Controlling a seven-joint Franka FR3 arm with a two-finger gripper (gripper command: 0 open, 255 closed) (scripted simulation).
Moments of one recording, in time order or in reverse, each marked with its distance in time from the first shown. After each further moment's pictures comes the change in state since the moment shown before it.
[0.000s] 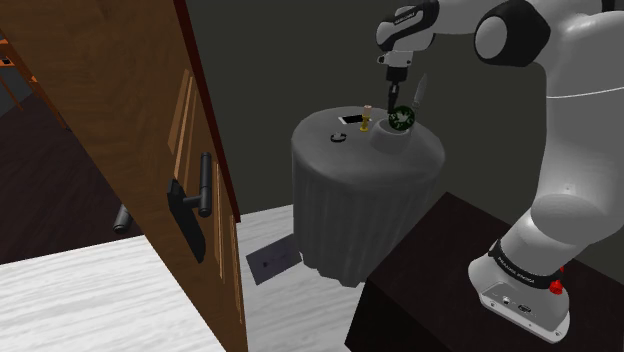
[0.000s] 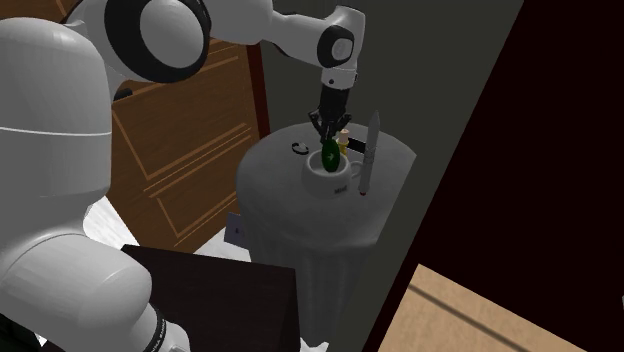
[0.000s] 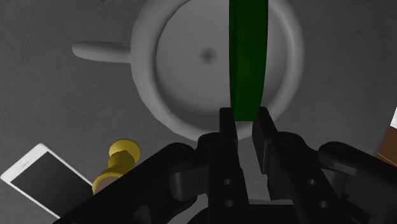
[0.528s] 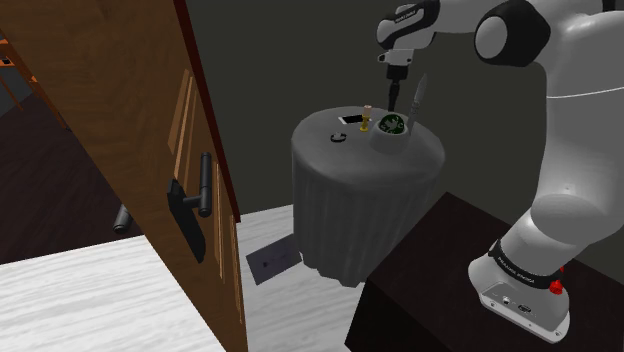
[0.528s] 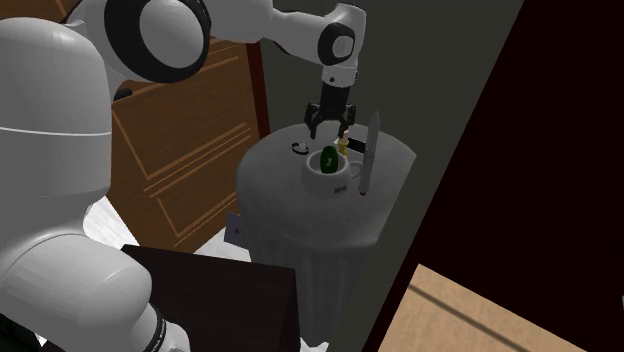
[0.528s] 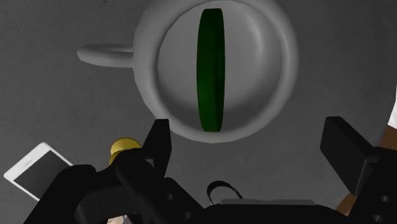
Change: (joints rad) arm -0.002 -0.001 -0.001 0.013 -0.002 -0.015 0.001
